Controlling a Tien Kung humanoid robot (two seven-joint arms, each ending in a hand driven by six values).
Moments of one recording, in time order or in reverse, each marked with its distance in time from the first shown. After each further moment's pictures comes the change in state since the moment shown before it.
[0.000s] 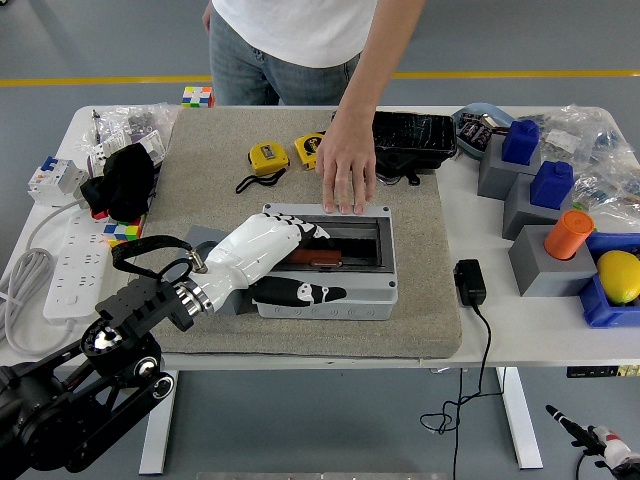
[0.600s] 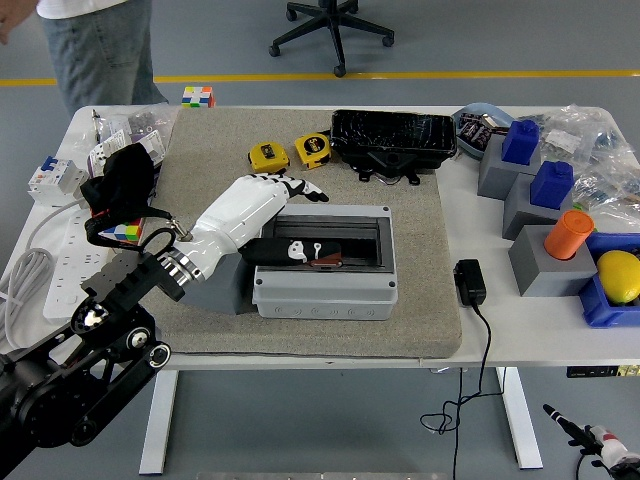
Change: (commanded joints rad) left arm -0.030 -0.056 -0.165 0.028 -0.113 0.024 -0.093; right arm 0.000 0.010 0.010 0.002 -0.005 0.001 0.000
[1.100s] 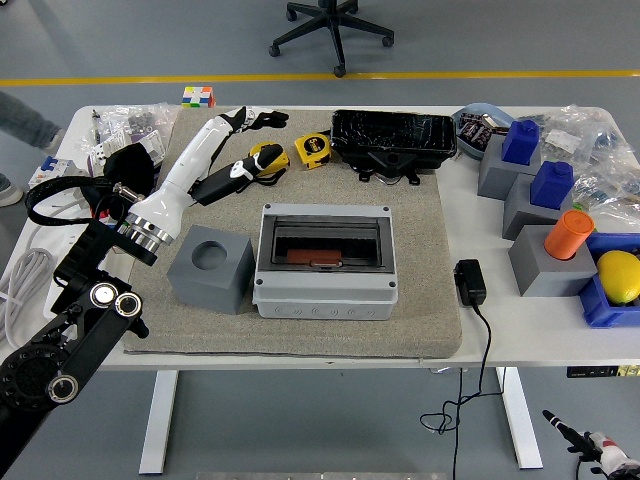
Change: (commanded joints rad) left arm 0.011 -0.052 -0.171 0.070 -0.525 -0.055 -0.133; right arm -0.017 0.008 0.048 0.000 -0.036 0.000 0.000
